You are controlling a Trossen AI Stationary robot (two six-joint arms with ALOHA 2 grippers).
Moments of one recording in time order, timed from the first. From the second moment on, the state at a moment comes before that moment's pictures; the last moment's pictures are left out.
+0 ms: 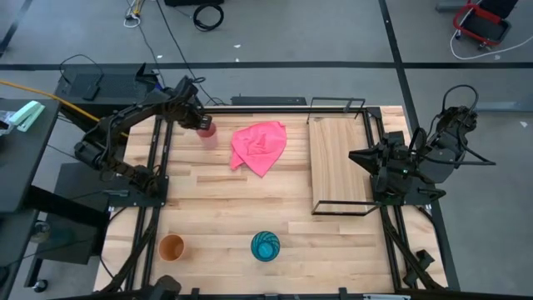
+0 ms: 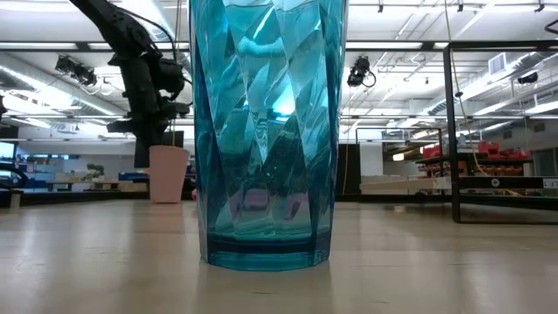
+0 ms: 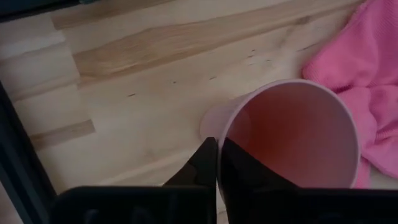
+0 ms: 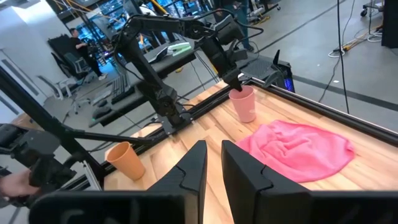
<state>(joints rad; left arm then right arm) 0.98 1.43 1.01 -0.83 0.10 -0.30 0.78 0.78 1.10 -0.78 1.05 0.81</state>
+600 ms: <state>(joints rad) 0.66 1.43 1.65 -1.11 0.03 -0.31 0.78 0.78 1.10 -0.78 1.05 0.82</state>
